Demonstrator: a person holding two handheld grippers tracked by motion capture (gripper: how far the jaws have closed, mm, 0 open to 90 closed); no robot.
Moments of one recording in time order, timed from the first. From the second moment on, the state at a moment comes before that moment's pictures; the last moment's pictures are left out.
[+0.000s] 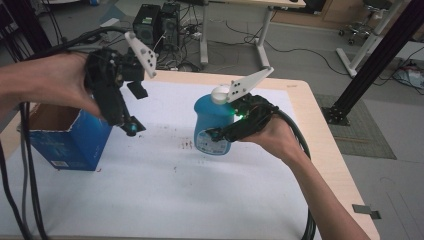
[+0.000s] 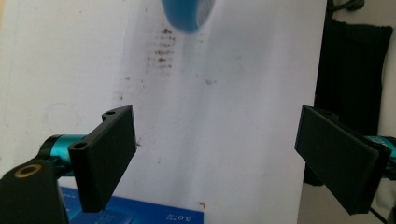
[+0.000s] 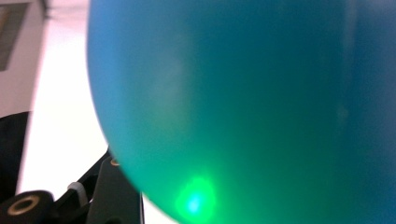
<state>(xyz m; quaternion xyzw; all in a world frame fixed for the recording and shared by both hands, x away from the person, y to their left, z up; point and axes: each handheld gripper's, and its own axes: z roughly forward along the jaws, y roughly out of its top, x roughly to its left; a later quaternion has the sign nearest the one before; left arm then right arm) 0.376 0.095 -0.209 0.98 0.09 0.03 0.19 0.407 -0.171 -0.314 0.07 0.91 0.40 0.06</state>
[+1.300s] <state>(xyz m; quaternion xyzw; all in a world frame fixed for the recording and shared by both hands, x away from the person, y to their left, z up) 0.393 0.024 -0.239 0.98 0.08 0.01 0.18 0.399 -0.118 -0.328 0.01 0.91 0.41 0.02</state>
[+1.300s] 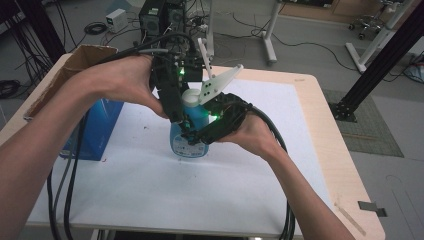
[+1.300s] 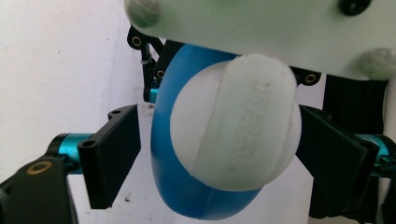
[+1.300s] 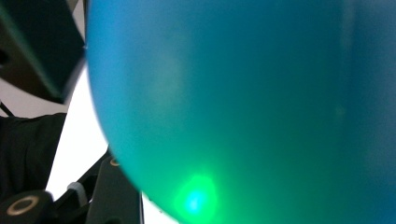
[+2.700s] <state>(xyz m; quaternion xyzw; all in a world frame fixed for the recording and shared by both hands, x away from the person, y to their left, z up) 0.392 0.018 -0.241 0.98 0.06 0.01 0.16 0.395 -0.120 -0.331 0.01 0.91 0.41 0.02</state>
